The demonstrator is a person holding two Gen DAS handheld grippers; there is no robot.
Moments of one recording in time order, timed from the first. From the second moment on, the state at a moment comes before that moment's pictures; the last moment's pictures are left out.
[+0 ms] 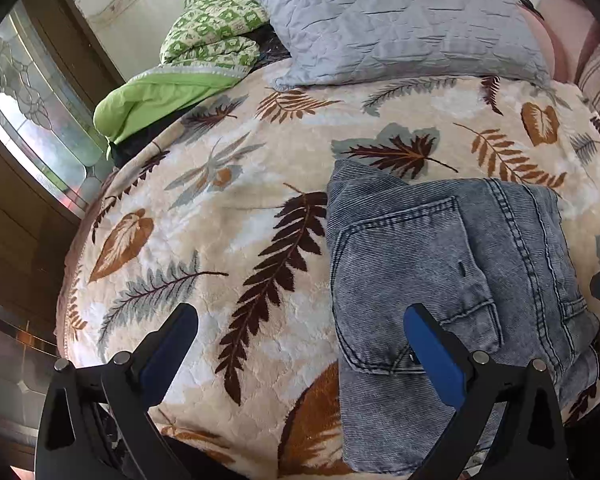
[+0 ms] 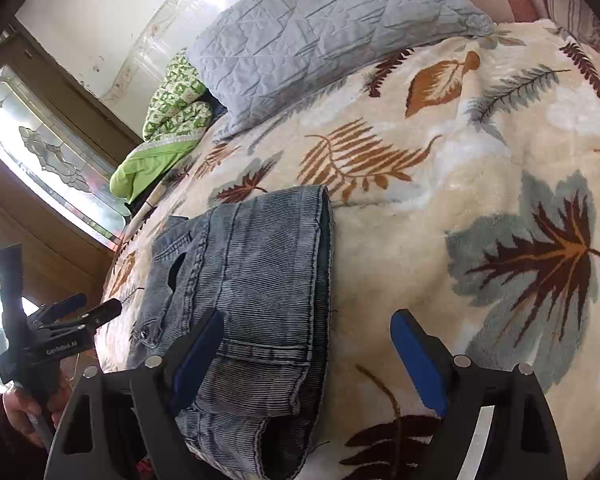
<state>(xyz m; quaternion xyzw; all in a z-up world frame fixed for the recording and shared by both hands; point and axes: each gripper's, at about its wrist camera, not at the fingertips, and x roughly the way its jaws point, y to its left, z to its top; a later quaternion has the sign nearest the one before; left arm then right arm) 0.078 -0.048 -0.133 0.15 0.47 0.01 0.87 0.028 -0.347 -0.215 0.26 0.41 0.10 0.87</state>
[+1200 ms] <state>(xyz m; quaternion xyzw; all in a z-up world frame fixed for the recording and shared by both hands) 0.104 -0.008 -0.175 0.05 0.51 -0.17 0.84 0.044 -0.339 -0.237 0.33 0.42 0.17 0.83</state>
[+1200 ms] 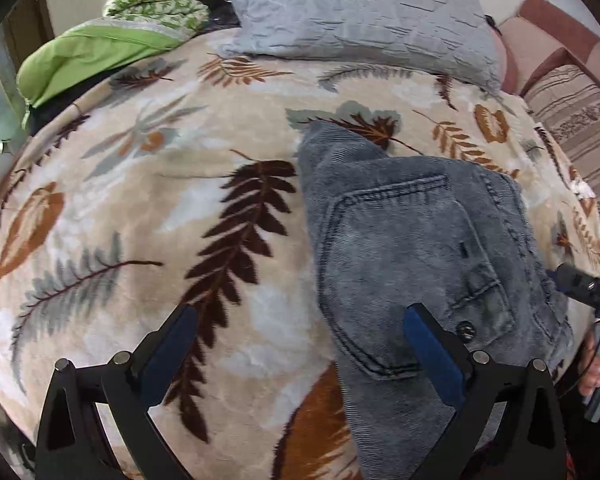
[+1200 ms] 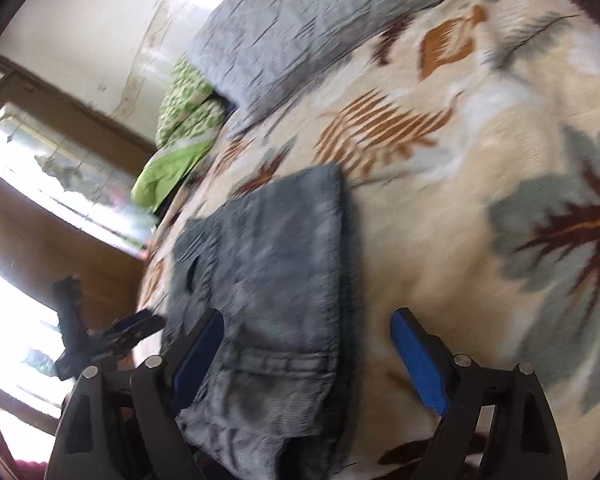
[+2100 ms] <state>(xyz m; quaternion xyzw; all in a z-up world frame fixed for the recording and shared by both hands) 0.138 -0.038 -0.201 -0.05 0.53 -0.34 0.77 0.075 -0.311 -0.257 0.39 0.45 0.28 0.75</state>
